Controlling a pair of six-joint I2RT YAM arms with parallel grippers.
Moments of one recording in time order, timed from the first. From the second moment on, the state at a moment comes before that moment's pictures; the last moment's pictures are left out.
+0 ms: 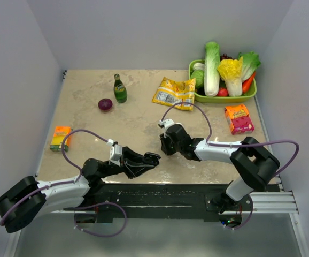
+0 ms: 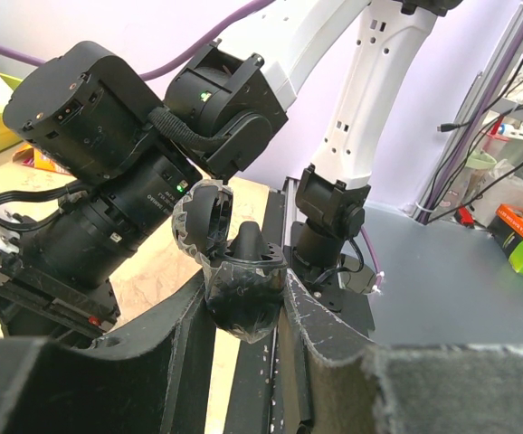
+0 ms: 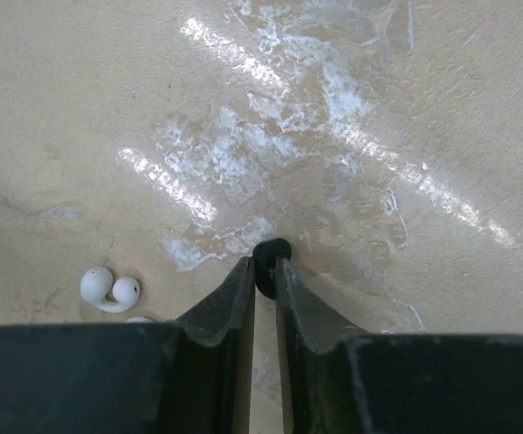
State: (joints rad) left arm -0.87 0.96 0.05 1.28 0.49 -0.43; right arm 0.81 1.57 0.71 0.10 0.04 0.29
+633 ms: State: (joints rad) left arm -0.87 0.96 0.05 1.28 0.49 -0.43; right arm 0.81 1.58 0.74 0.07 0.09 0.30
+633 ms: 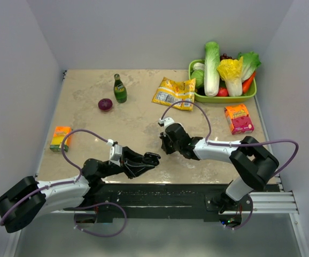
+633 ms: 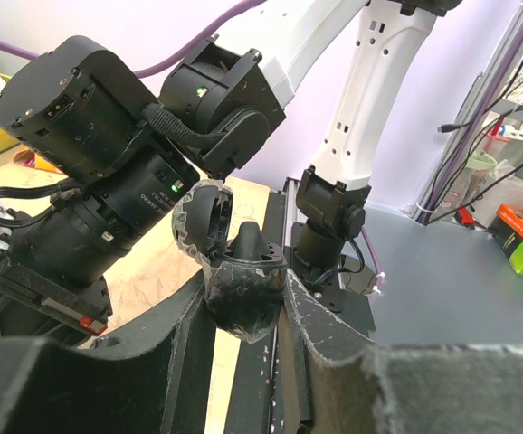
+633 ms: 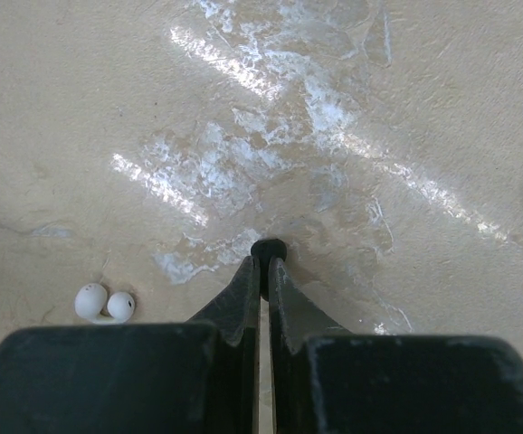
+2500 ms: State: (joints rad) left arm -0.87 1.15 0.09 1.28 0.65 -0.52; right arm 0.90 0.78 0.85 -0.40 -0.64 0.16
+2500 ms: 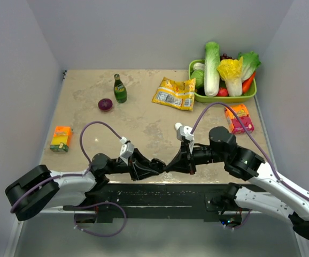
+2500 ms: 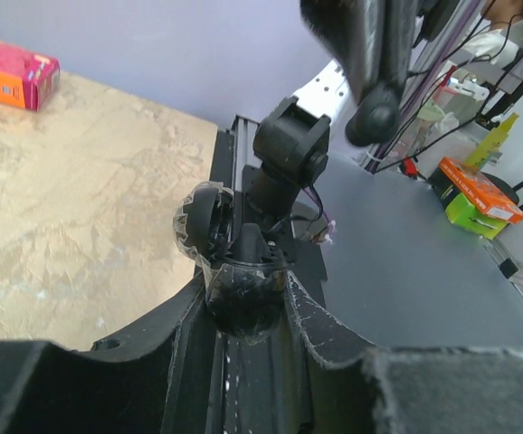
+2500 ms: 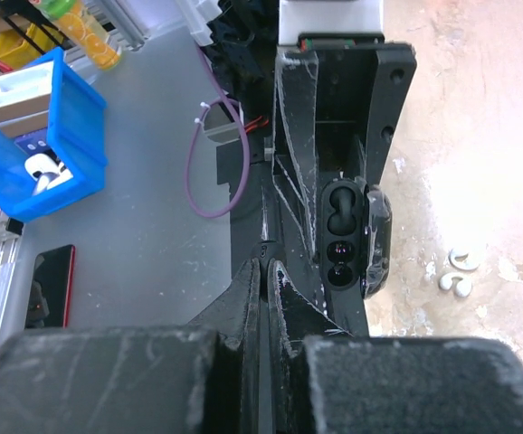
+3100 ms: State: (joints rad) left arm -0.87 1.11 0.20 1.29 0.70 -0.51; right arm 0.92 0.82 0.89 -0.39 -0.56 0.14
